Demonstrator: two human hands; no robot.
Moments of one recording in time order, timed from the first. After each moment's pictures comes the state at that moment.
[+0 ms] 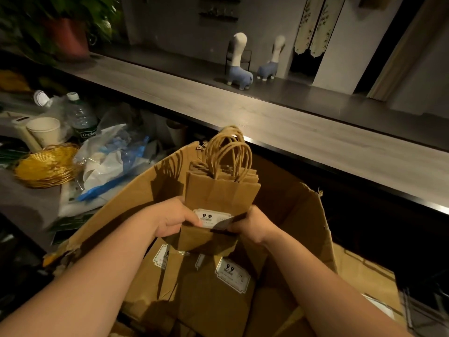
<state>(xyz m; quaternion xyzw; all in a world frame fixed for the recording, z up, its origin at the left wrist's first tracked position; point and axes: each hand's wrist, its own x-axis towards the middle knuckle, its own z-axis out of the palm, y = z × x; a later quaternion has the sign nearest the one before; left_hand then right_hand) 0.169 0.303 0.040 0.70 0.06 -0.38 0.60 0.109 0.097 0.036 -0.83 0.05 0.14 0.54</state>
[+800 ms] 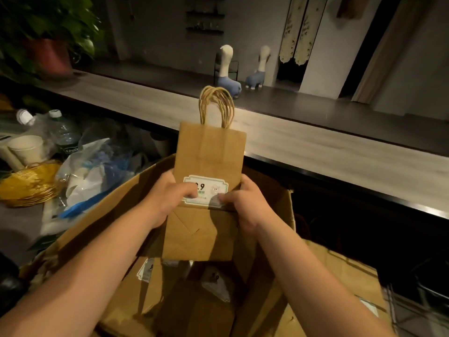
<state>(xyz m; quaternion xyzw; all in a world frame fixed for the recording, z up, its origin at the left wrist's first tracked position) 0.144 0.261 0.113 0.77 -0.05 -0.13 0.63 0.111 0.093 0.096 -0.66 0.10 0.03 0.75</state>
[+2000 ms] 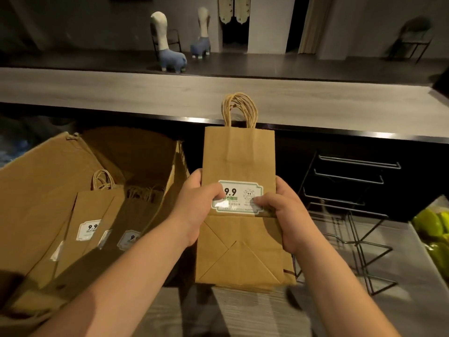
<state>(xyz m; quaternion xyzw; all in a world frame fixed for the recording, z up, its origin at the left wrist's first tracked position) -0.040 0.034 0.095 0.74 -0.06 -0.25 0.62 -0.118 -0.109 0.067 -0.55 0.18 -0.09 0.81</state>
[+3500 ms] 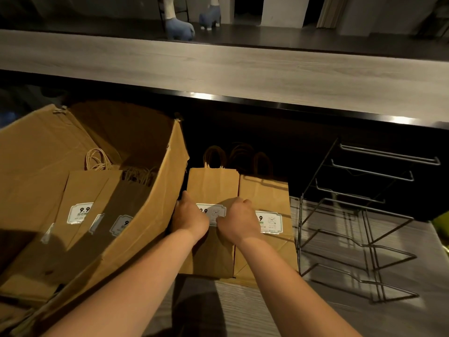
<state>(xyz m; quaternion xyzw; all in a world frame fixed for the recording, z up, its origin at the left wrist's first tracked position) 0.010 0.025 -0.059 0.94 0.04 -0.14 0.31 -0.043 -0.069 -0.045 -0.90 0.29 0.08 0.32</state>
